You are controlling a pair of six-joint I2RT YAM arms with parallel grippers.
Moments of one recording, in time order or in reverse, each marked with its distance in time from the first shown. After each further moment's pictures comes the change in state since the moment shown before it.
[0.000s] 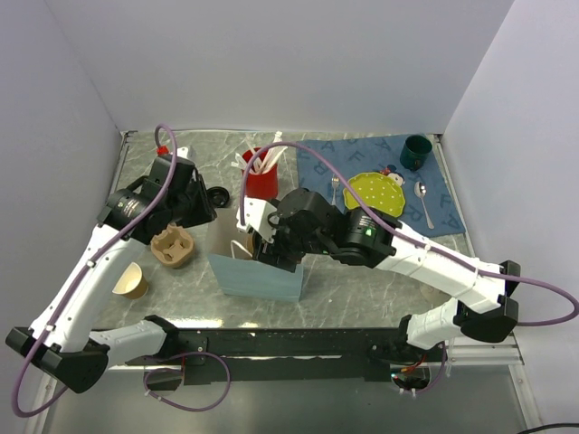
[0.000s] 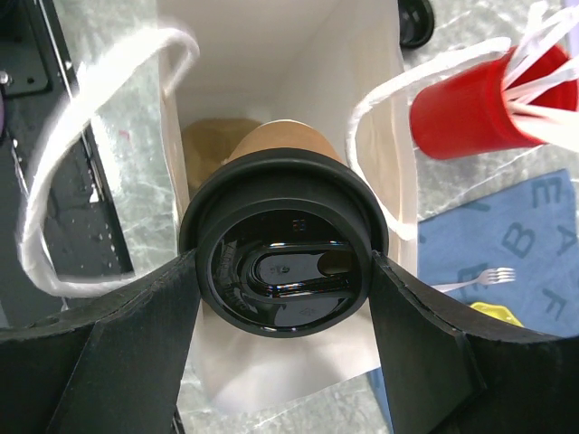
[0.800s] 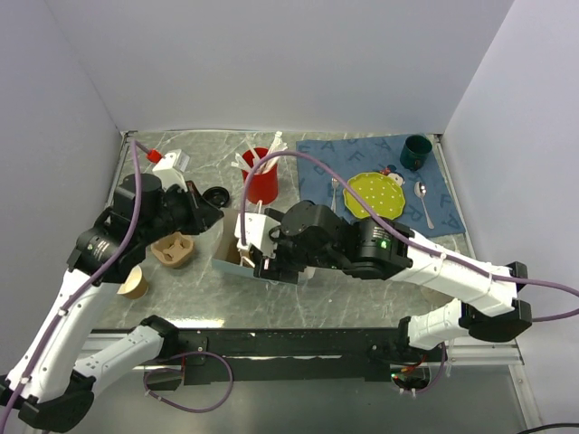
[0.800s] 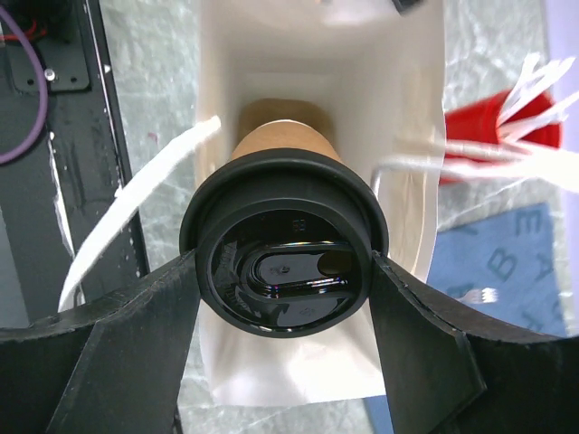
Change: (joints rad) left arm 0.009 -0.244 -0.147 0.248 0.281 0.085; right arm 0.101 -0.037 0.035 -0.037 0.037 -0.018
